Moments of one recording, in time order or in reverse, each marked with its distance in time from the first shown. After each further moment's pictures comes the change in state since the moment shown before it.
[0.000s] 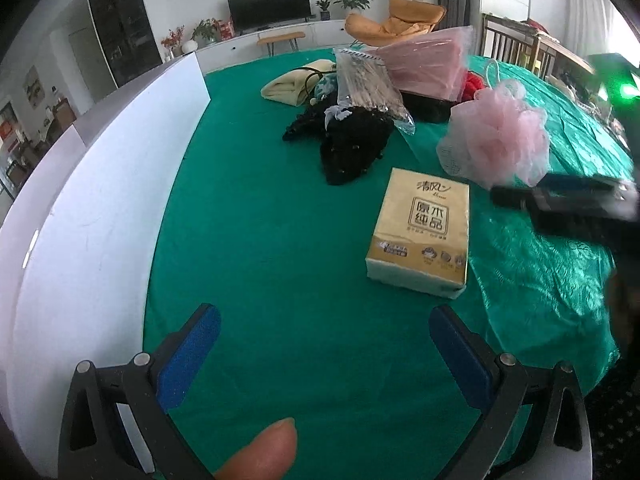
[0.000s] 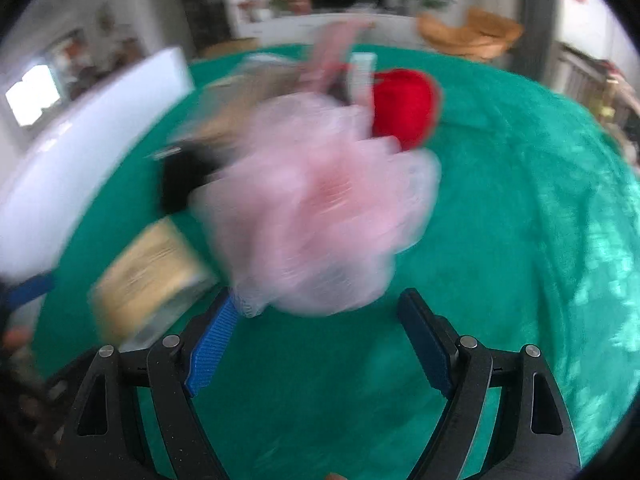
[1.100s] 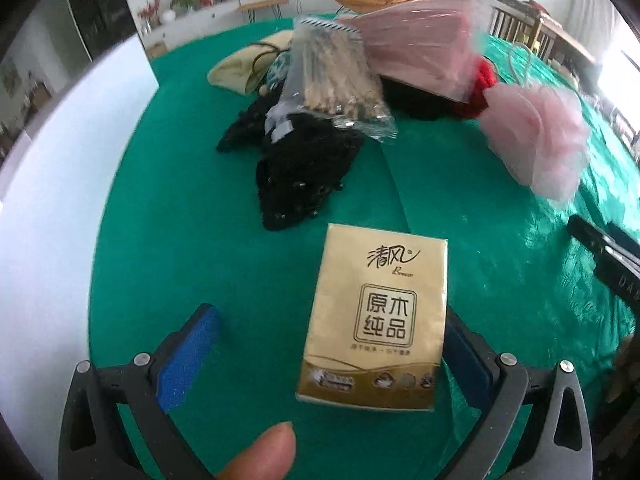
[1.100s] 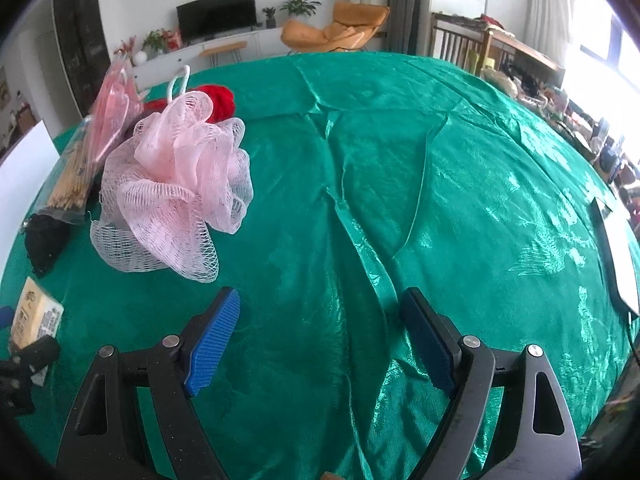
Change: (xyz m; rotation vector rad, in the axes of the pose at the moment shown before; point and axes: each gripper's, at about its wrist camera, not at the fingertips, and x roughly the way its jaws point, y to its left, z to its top) left arm 0.058 -0.017 0.059 -0.017 0.150 -0.073; right arm -0.022 -0.071 -0.035 0.278 -0.064 -0.268
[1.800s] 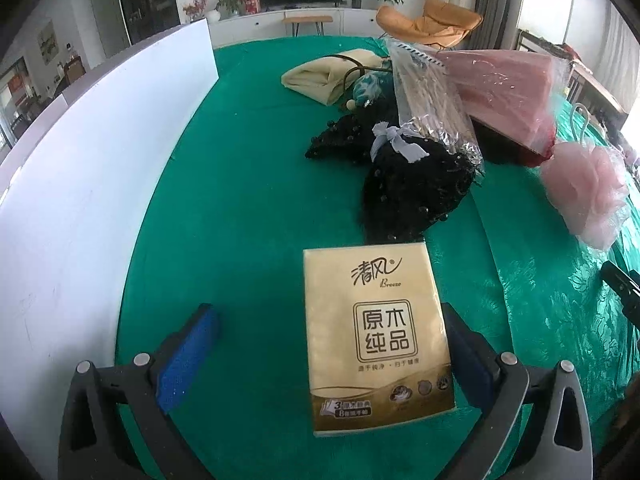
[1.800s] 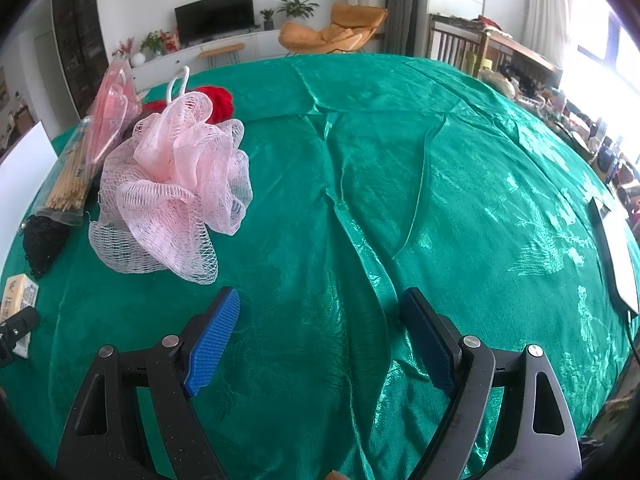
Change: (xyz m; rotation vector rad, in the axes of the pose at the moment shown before) left arm 0.005 0.046 -0.004 -0.118 -0.106 0.048; right arm -0.002 0.002 0.000 0.003 -0.005 -0.010
